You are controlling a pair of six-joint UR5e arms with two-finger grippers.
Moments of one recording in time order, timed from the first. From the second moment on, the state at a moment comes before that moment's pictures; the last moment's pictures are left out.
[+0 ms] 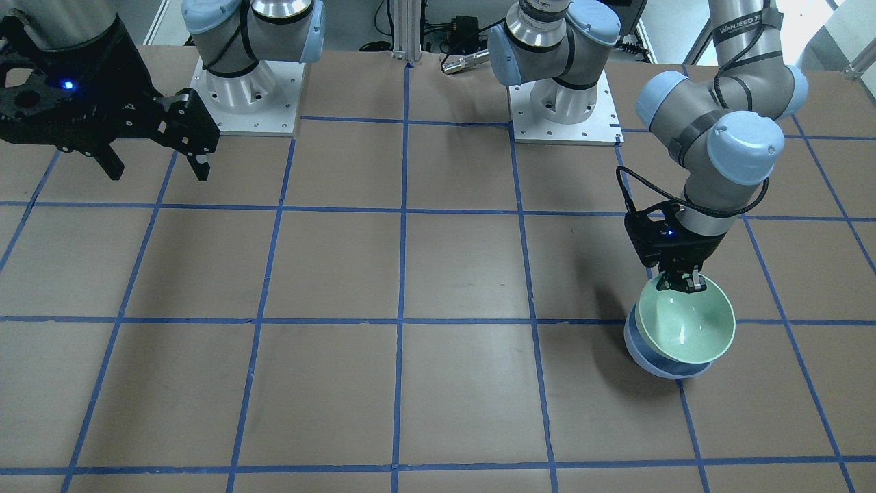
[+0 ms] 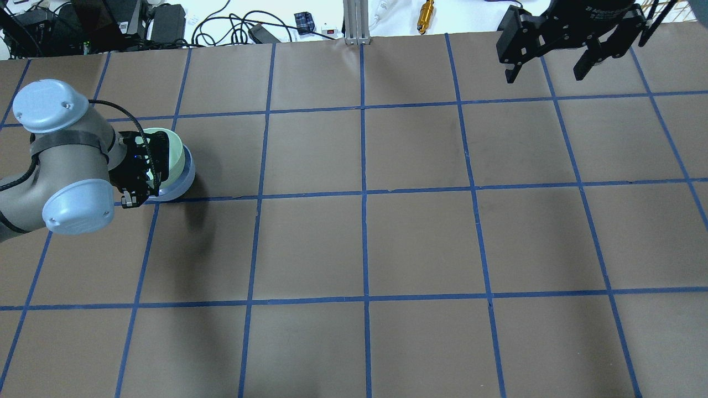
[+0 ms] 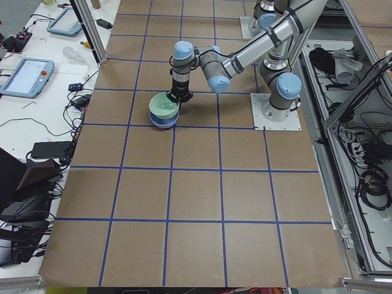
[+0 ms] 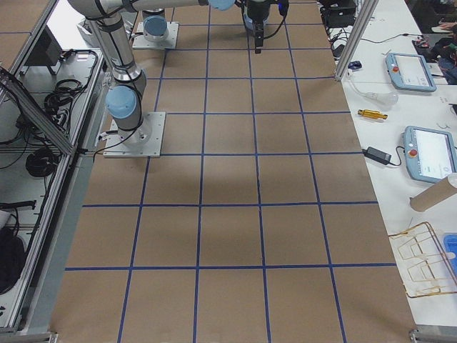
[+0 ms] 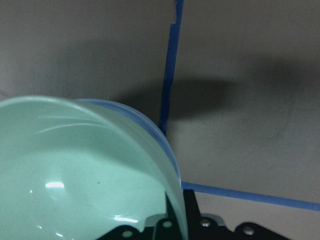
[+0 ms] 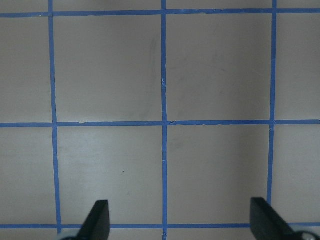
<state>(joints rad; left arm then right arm) -1.25 -1.73 -2.05 -0.79 1.67 1.77 1.54 -1.53 1.41 -1.53 -1.56 -0.03</state>
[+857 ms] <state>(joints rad) -1.23 -1.73 -2.01 -0.81 1.57 1.67 1.54 -1.53 1.41 -1.53 -1.56 -0.03</state>
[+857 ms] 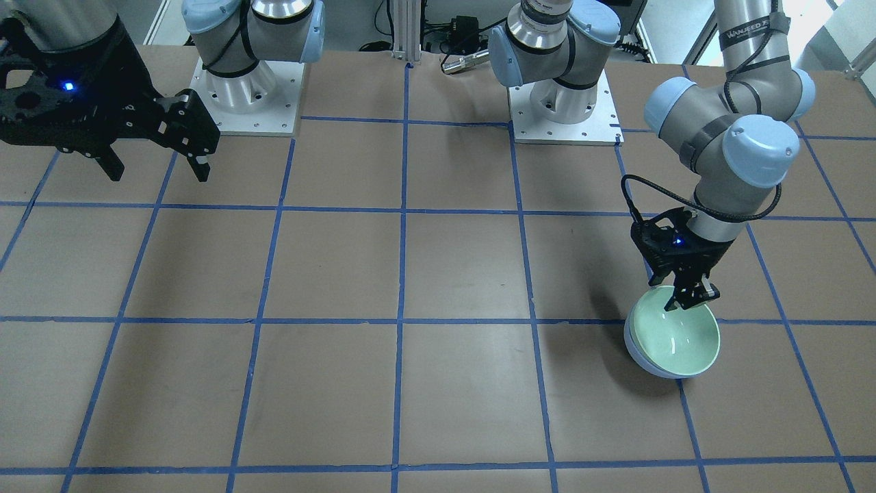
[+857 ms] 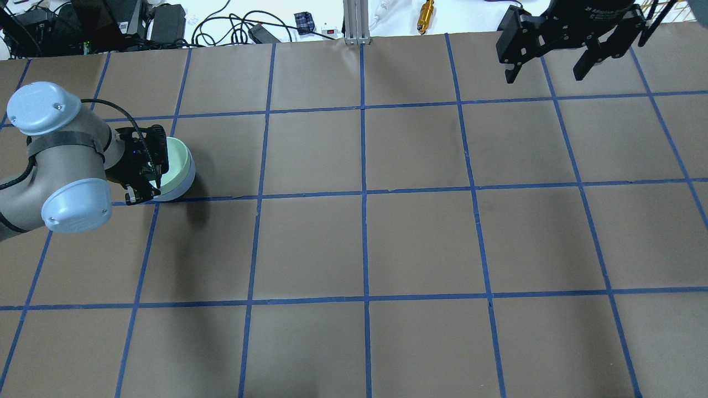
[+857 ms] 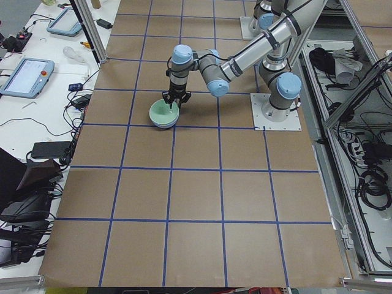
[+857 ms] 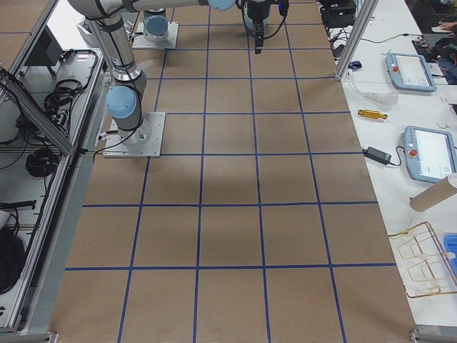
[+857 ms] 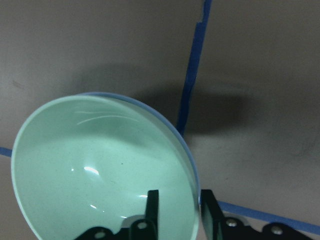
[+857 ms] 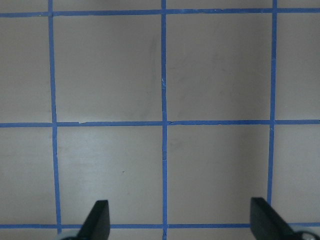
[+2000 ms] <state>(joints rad) -1.40 -1.52 -1.58 -1.58 1.51 0.66 1.54 -1.53 1.41 -1.53 -1.56 -0.03</state>
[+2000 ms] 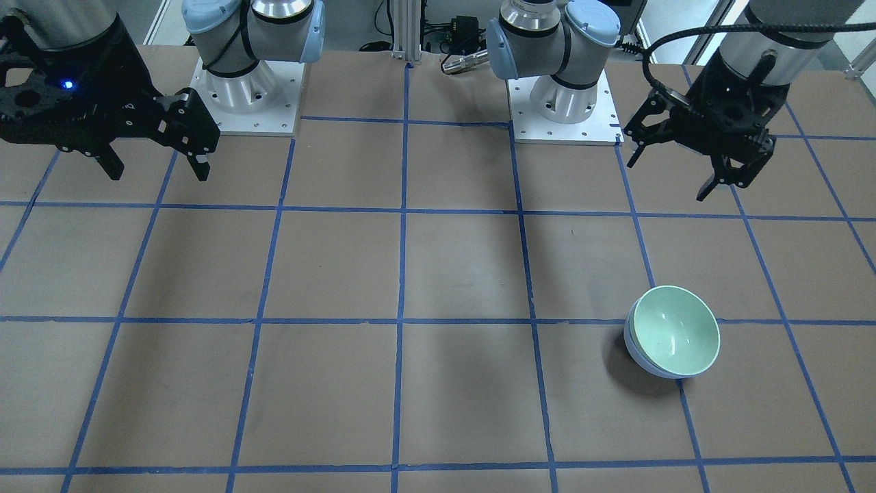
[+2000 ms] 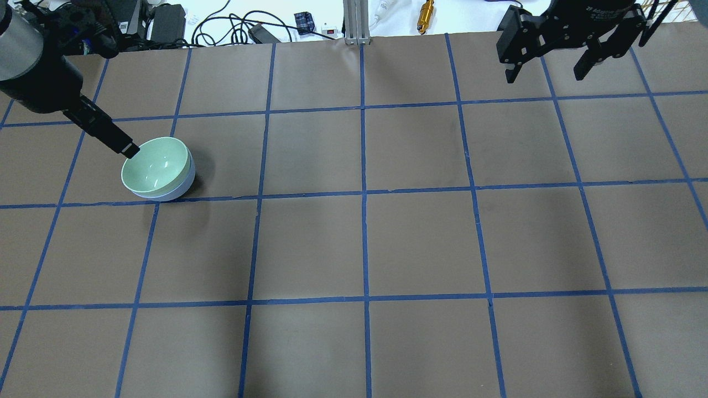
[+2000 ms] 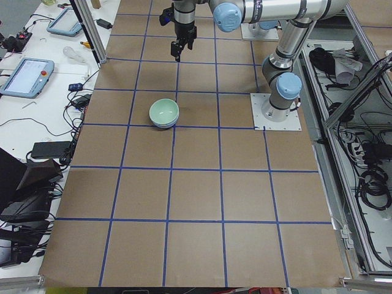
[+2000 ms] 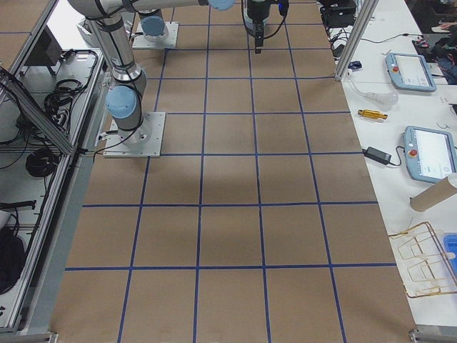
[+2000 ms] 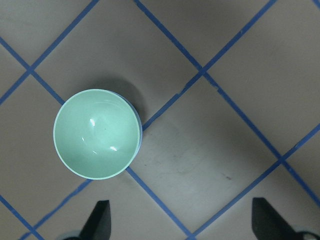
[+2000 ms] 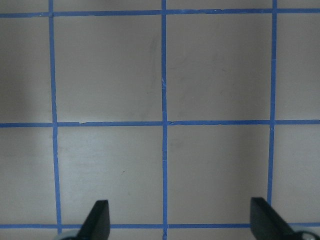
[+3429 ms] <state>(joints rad) -1.59 -1.61 -1.49 -1.56 1.57 0.00 1.54 -1.53 1.41 -1.53 -1.56 -0.03</state>
